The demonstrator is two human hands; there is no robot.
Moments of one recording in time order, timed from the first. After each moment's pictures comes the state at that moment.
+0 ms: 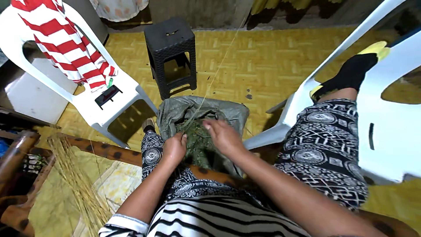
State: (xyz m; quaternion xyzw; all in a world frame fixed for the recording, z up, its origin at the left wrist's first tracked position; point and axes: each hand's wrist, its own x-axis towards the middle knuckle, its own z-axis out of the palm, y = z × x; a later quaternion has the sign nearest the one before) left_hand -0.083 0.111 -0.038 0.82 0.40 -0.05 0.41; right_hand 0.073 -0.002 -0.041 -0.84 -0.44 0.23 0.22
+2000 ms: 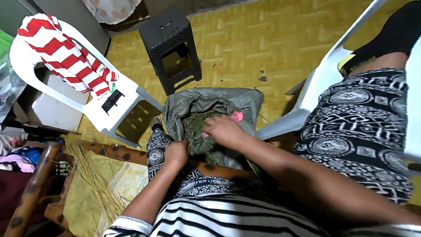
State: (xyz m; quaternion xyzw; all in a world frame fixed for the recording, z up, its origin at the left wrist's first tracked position) left_hand -0.068 0.097 -0.053 0.86 0.36 -0.23 0.26; right_hand 0.112 -0.003 -0.078 -0.71 -0.68 0.16 0.08
